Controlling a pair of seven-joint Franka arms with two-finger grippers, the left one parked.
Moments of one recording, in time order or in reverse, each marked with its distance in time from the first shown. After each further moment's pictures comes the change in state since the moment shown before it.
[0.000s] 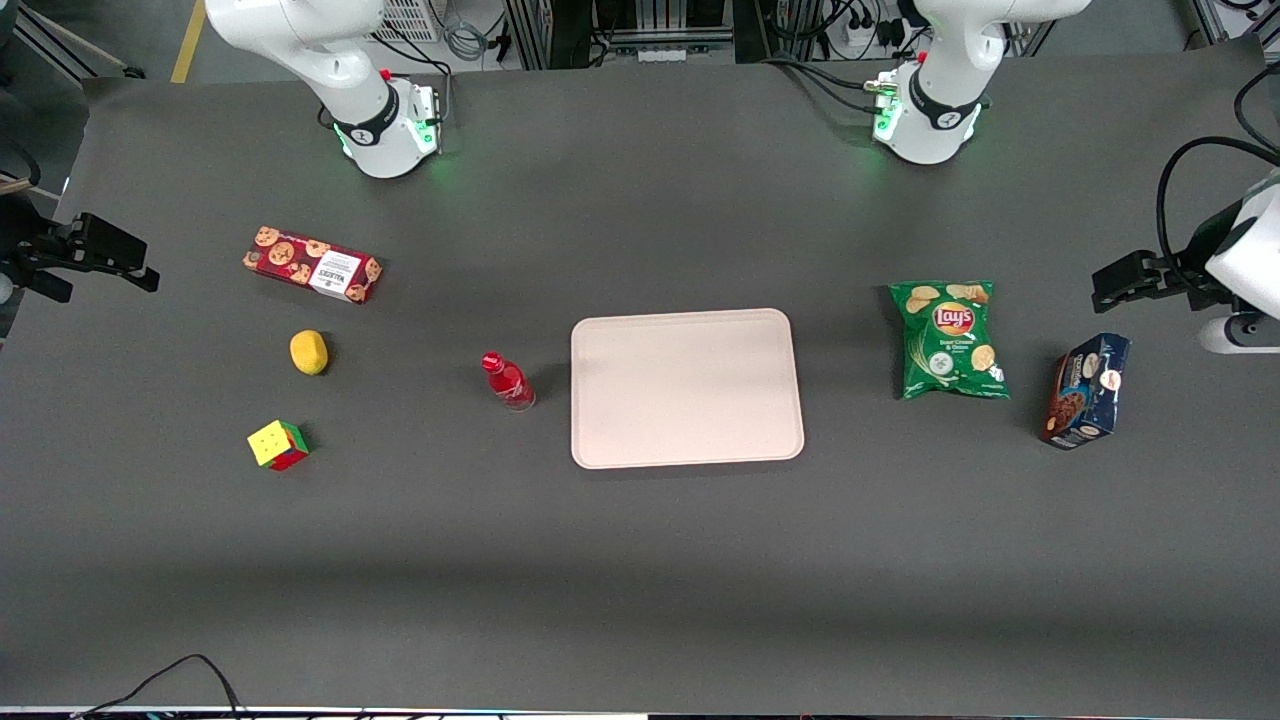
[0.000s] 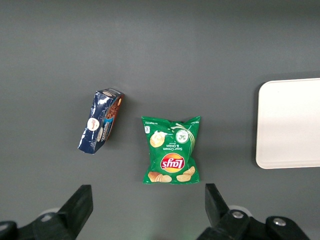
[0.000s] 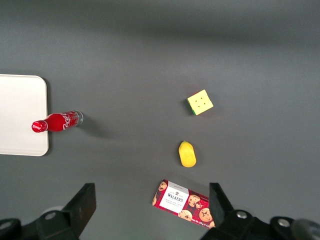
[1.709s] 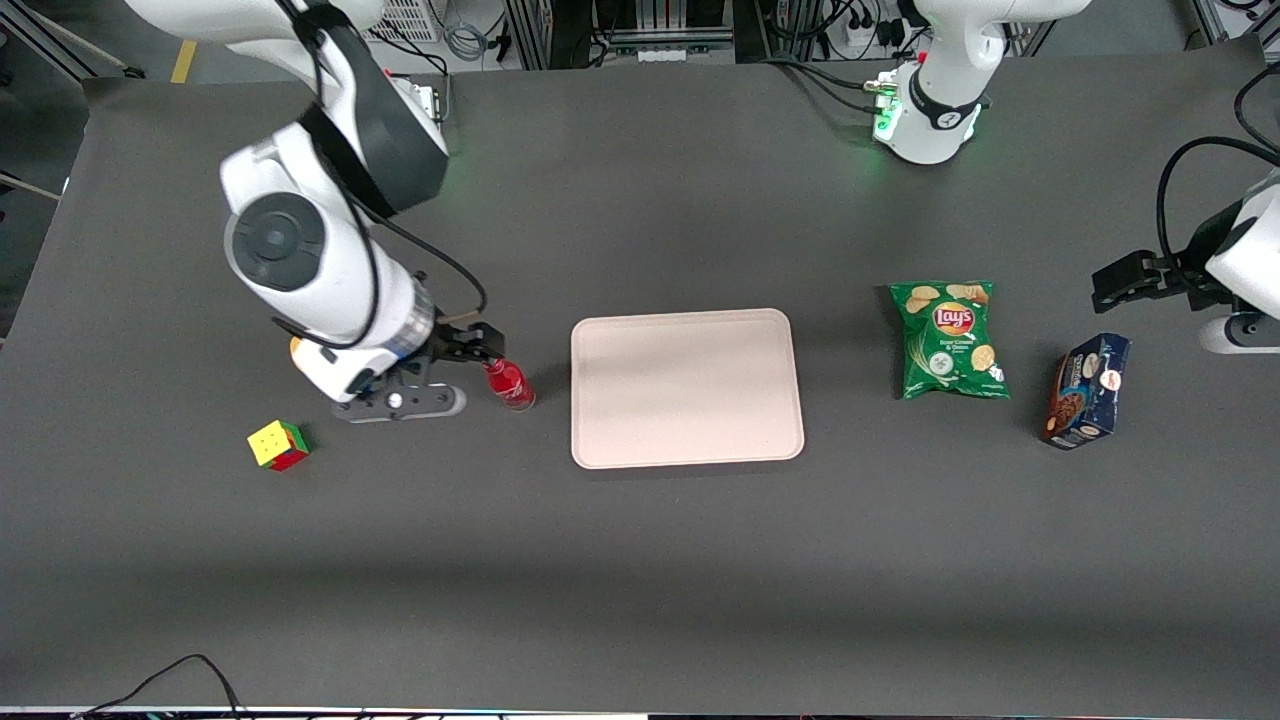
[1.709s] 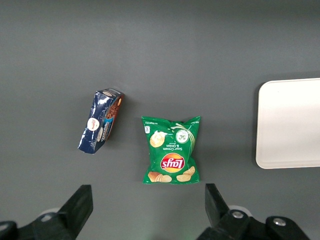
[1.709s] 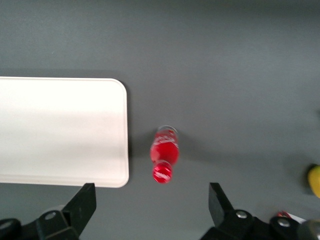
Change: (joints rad) arm 0.145 0.387 0.379 0.074 -0.050 0.225 0.541
